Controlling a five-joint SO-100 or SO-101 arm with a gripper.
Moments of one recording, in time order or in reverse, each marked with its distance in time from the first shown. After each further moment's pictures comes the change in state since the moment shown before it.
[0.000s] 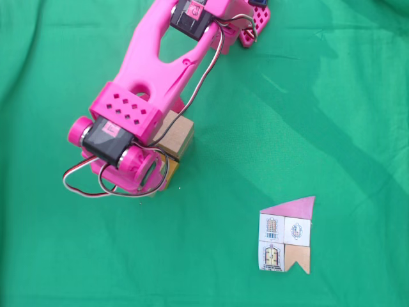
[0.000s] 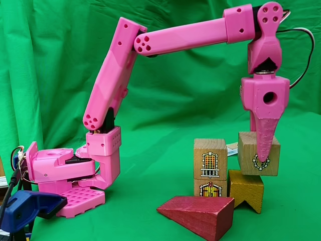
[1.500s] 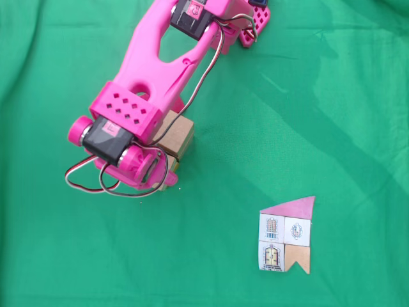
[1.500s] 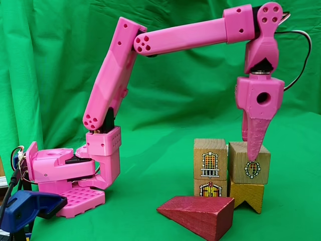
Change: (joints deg) arm 0.0 0.3 0.5 4.0 0.1
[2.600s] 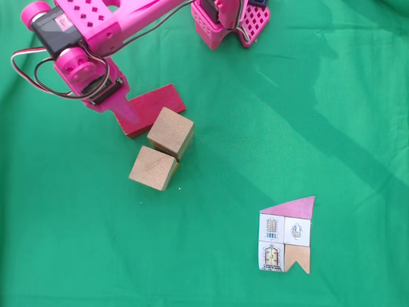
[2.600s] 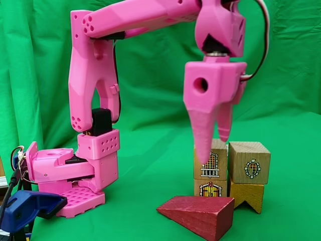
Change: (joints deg) arm 22.2 21.1 23.5 0.0 0.2
